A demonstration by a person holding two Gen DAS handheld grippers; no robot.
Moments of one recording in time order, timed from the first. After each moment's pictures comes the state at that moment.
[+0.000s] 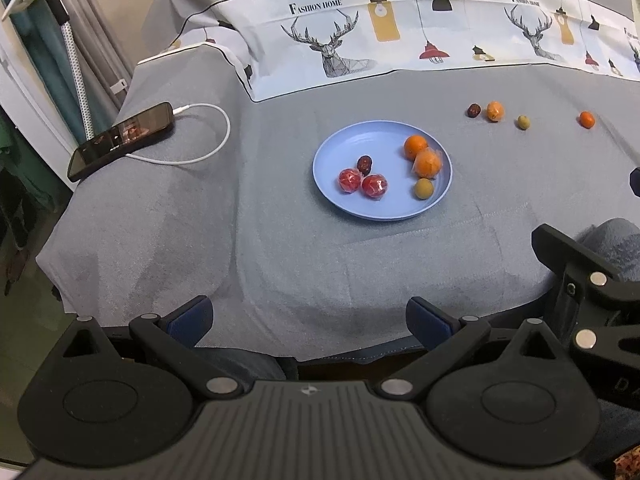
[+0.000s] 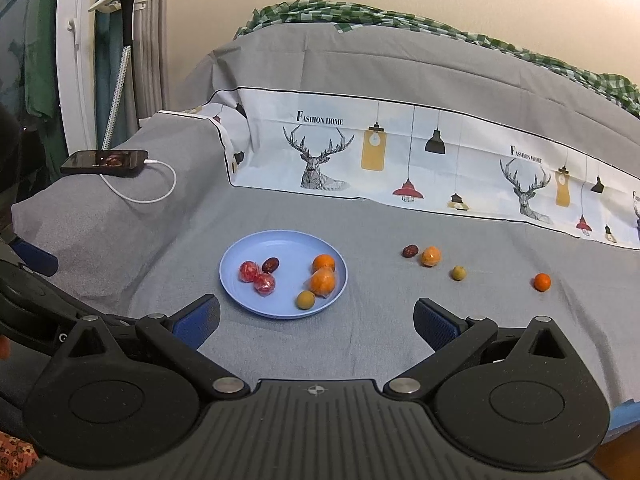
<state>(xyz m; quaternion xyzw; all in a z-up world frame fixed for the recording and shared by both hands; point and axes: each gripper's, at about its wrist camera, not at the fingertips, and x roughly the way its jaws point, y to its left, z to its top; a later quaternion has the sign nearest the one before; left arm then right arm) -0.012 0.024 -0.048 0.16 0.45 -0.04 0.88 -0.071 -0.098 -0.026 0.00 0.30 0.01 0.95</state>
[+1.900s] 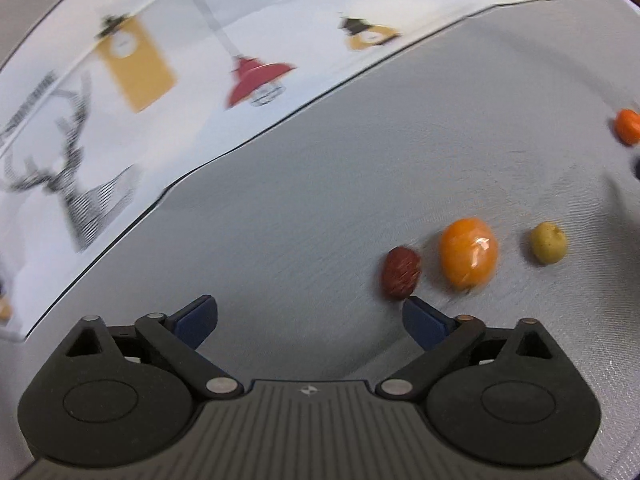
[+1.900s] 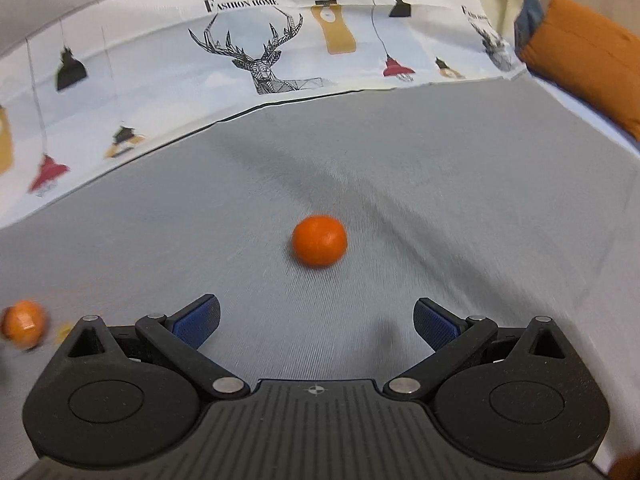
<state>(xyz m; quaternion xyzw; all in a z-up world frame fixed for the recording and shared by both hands) 0.338 -0.263 -0.213 0.30 0.44 -0.22 0.82 0.163 -0.459 -0.226 0.15 0.37 -0.31 0.86</state>
